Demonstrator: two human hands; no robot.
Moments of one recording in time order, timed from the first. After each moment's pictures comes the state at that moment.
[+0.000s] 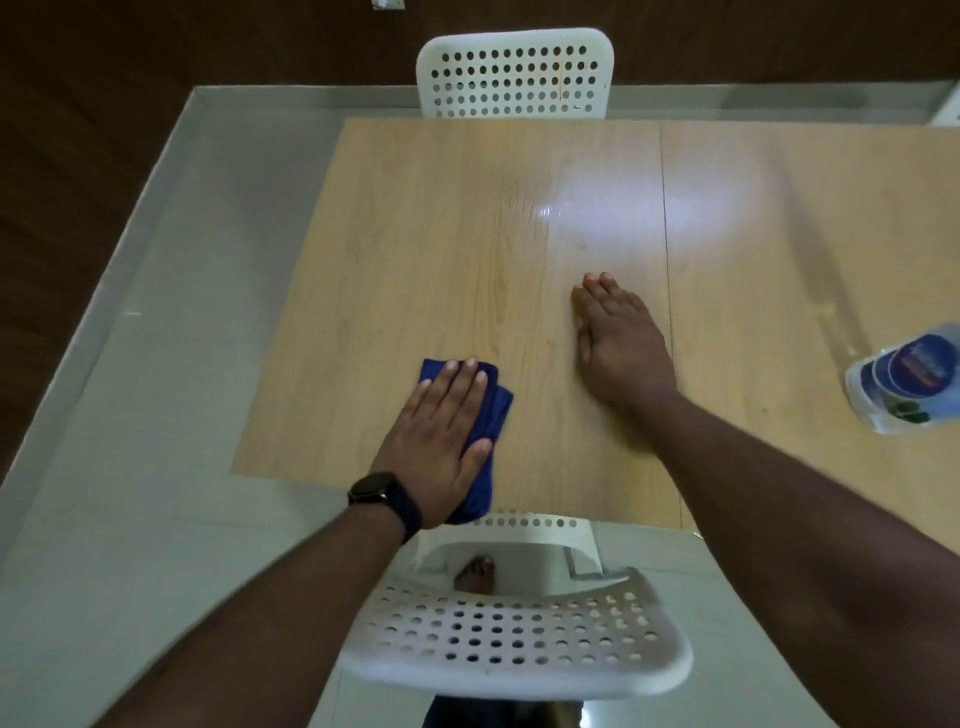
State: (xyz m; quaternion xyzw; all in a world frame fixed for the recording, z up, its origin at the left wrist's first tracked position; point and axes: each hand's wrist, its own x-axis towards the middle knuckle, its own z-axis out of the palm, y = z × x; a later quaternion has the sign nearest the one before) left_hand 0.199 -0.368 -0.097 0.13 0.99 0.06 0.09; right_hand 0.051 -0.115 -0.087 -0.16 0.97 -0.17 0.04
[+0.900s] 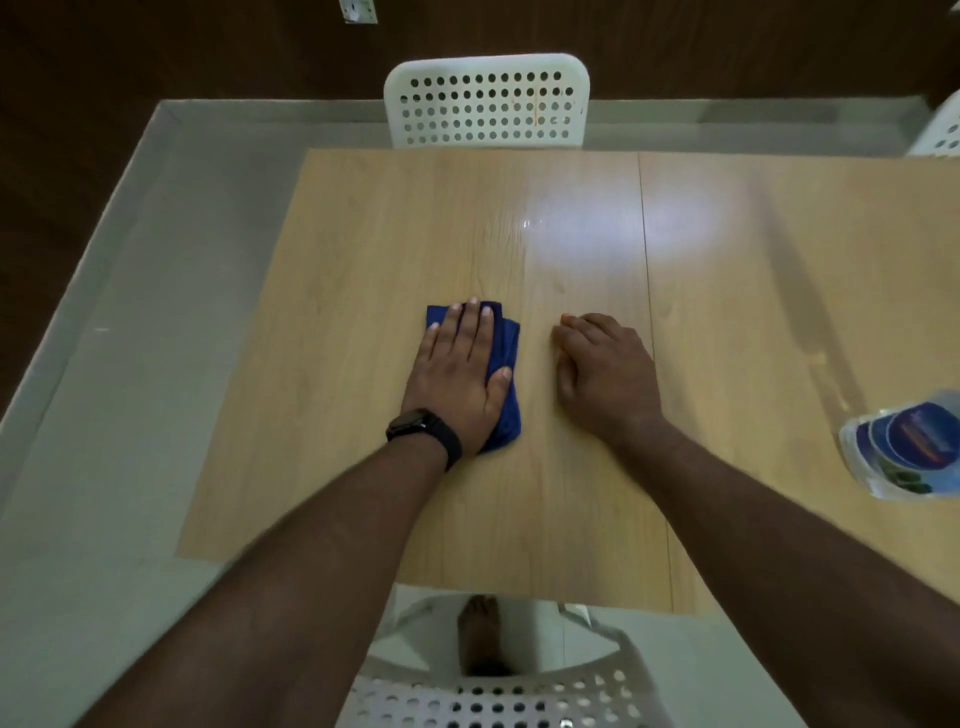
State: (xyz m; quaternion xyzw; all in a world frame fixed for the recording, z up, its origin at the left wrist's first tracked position) left_hand 0.047 -0.323 -0.104 0.05 1.00 0.06 0.05; right_hand 0.017 -0.114 -0.084 -0.17 0.98 -0.14 -0.01
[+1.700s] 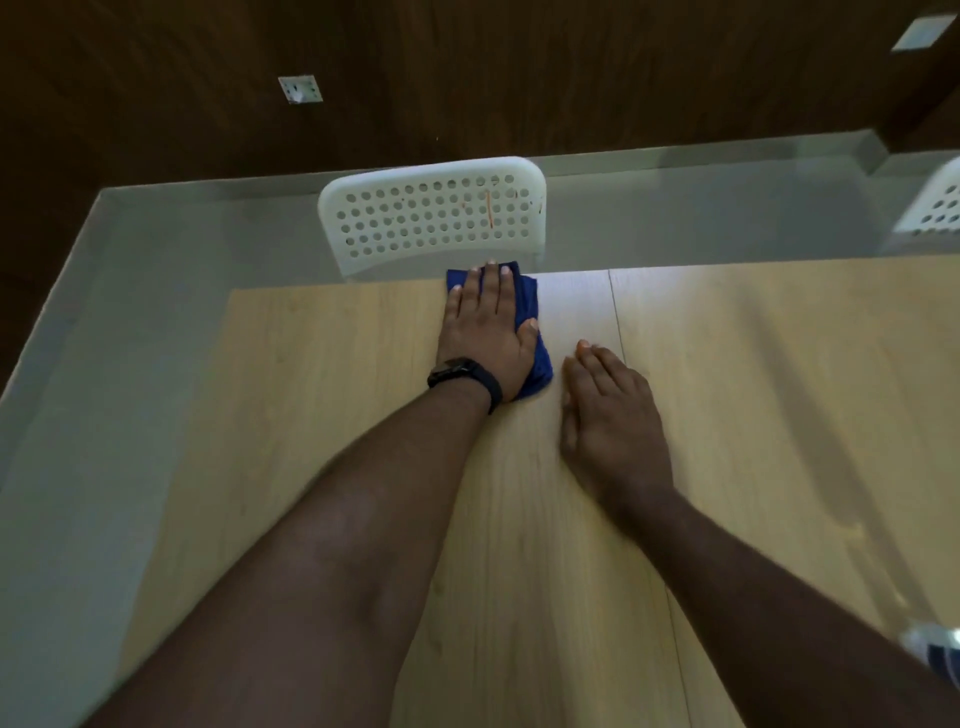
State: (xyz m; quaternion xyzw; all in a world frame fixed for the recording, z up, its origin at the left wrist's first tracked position) left_hand -0.243 -0.263 -0.098 0.05 1.00 0.05 0.05; right_hand -0.135 -0.101 -0.096 -0.05 0.99 -0.14 0.00
